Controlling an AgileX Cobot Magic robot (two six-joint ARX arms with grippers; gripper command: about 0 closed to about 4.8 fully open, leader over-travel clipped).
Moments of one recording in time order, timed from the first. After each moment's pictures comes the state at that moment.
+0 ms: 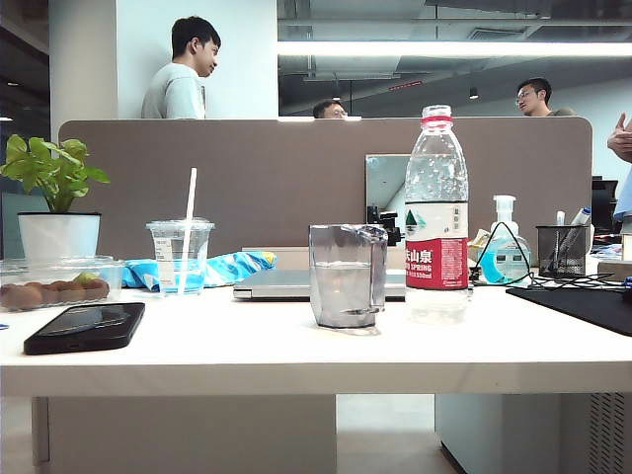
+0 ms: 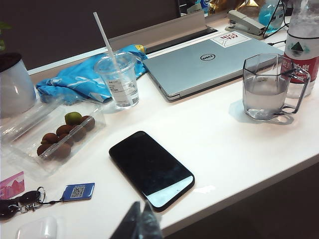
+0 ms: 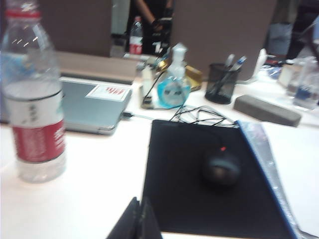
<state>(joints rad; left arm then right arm) -0.25 0.04 0.48 -0.63 0.07 0.21 0.13 0.00 0.01 0.01 0.15 -0.12</state>
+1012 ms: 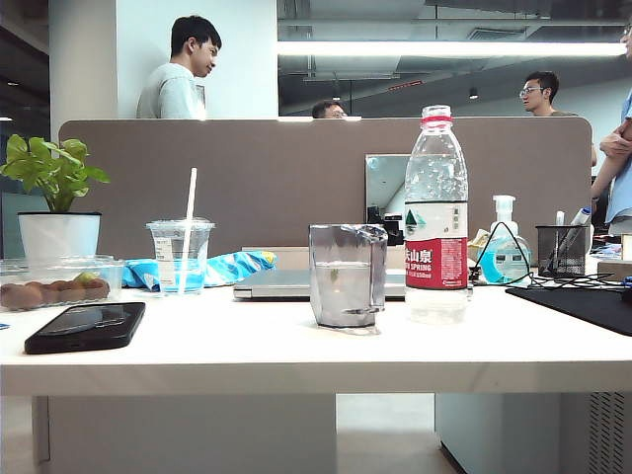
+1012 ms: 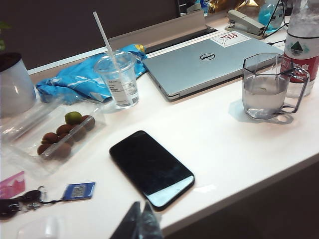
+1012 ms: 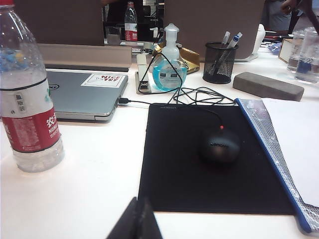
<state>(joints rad) -0.25 0.04 0.48 -0.63 0.06 0.22 -0.04 0.00 0.01 -0.04 -0.01 -0.05</state>
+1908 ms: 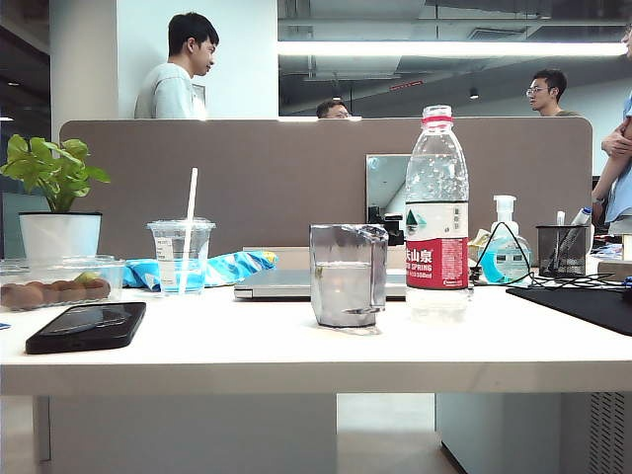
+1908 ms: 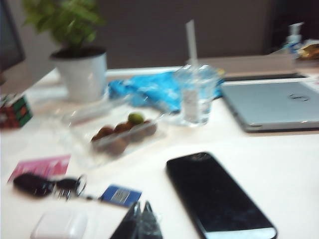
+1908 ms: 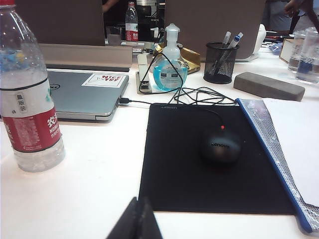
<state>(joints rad) -0.04 0.02 0.02 0.00 -0.01 0.04 -0.04 0.00 0.01 -0.04 -0.01 -0.05</state>
